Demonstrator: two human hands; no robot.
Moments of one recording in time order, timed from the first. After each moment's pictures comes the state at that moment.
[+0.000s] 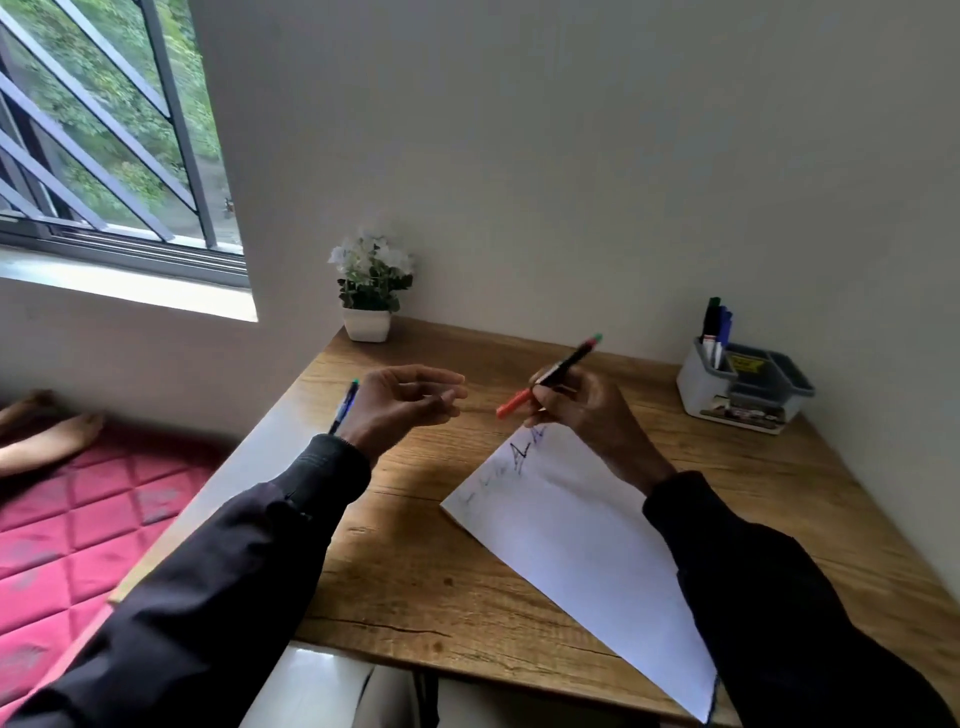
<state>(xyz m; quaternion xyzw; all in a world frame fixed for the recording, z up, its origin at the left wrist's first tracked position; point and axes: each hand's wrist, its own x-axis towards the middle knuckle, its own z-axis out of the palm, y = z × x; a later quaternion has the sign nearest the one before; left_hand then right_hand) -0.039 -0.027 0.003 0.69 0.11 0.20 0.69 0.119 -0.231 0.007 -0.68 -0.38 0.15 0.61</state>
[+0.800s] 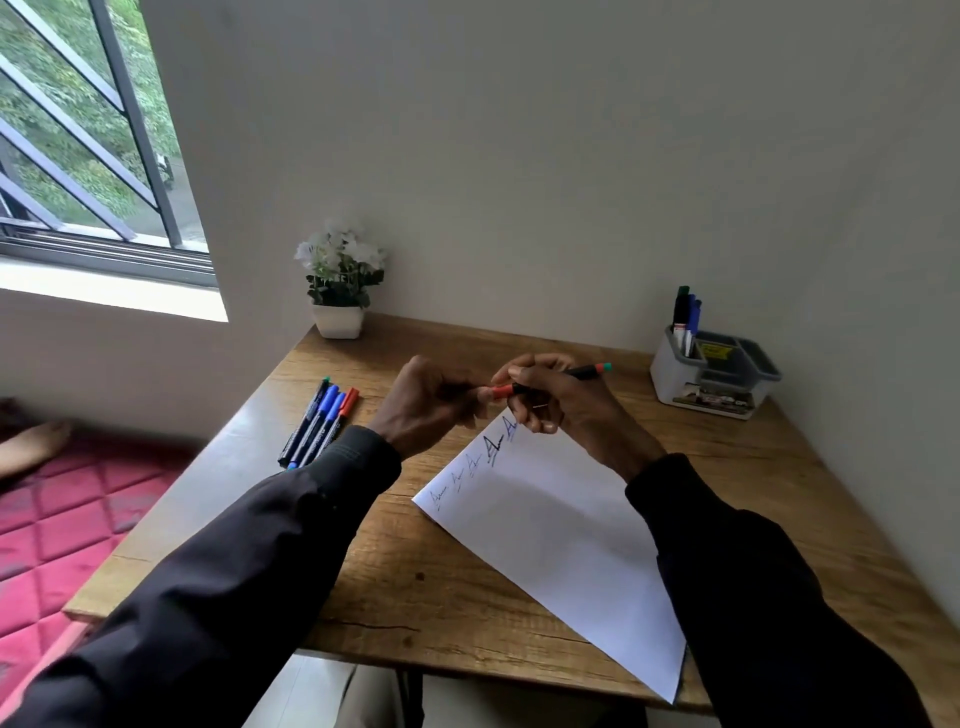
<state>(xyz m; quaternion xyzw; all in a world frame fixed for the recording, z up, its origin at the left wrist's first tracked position) -0.008 -0.074 0.022 0.86 -0.03 0.23 0.47 0.109 -0.243 0.036 -0.63 -0.38 0.28 0.62</state>
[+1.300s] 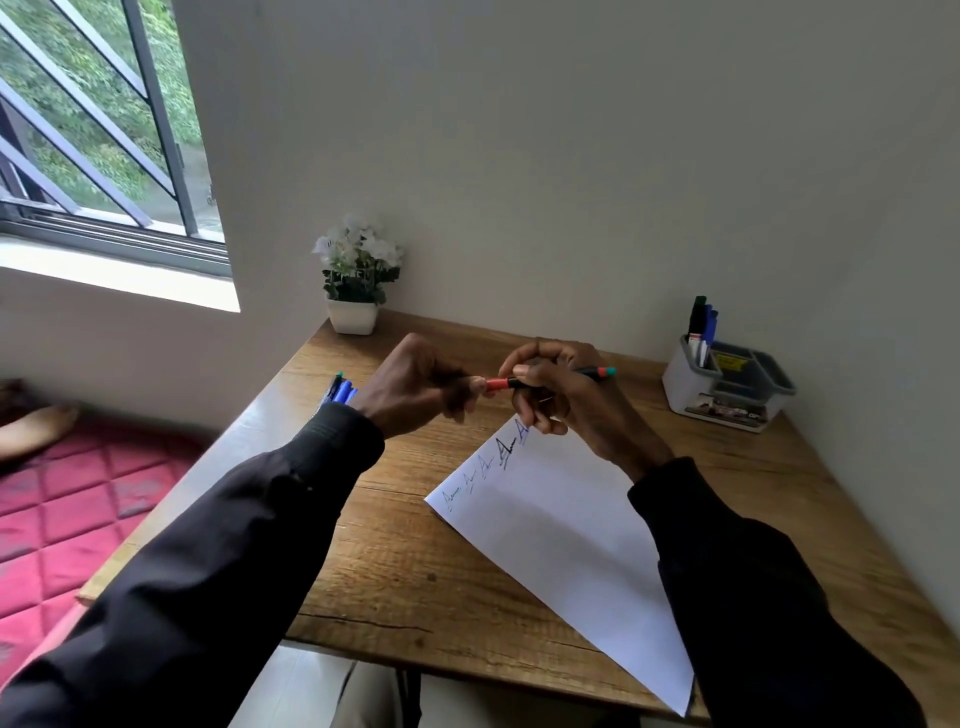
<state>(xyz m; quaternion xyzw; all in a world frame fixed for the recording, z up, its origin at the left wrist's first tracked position) -0.019 -0.042 0.035 0.85 -0.02 0.20 0.48 0.095 -0.235 0.056 -0.64 -0.42 0.24 0.59</state>
